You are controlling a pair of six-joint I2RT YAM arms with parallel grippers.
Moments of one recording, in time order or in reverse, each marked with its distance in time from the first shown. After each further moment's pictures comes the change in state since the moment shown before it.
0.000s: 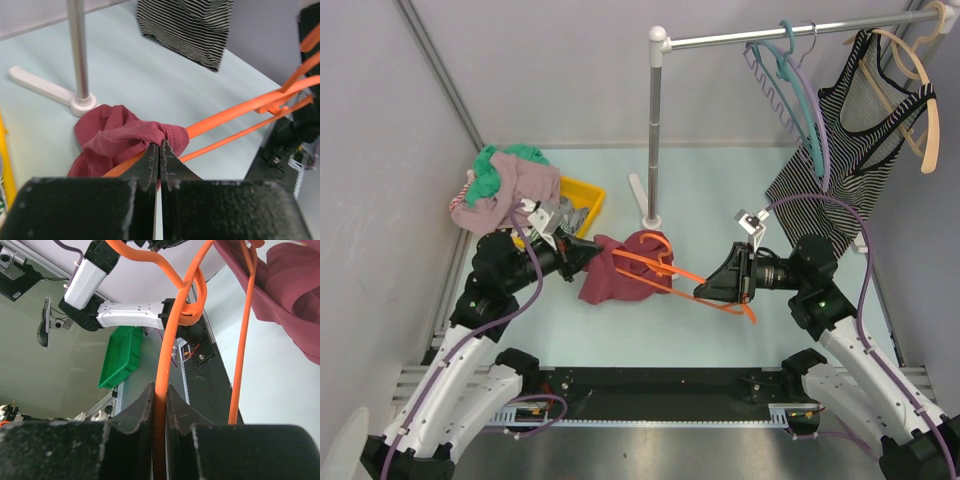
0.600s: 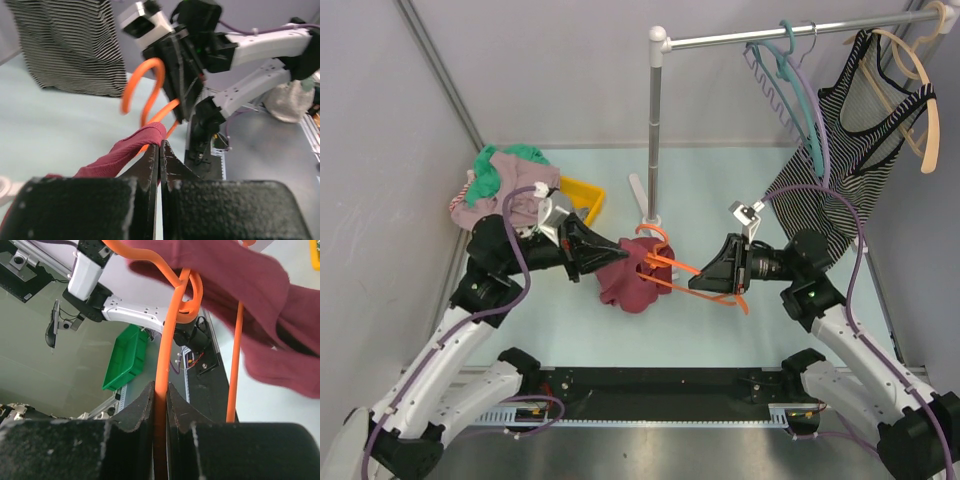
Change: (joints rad) left arm -0.106 0.118 0.167 0.176 0.351 -0.126; right arm -0.001 0.099 -0.005 0.208 -0.020 0.087
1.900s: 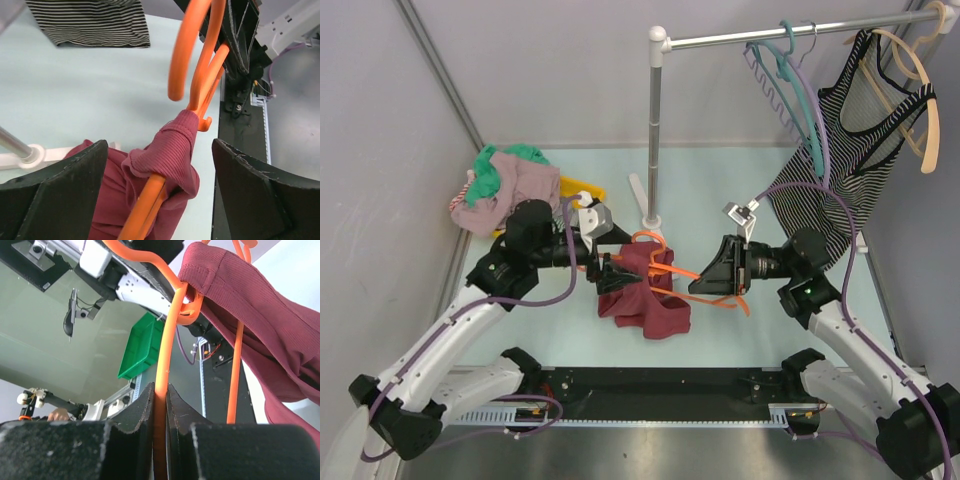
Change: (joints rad) left arm -0.132 0.132 0.113 -0.321 -0.135 0.434; right arm 0.007 0.043 0.000 0.107 -0.079 0.102
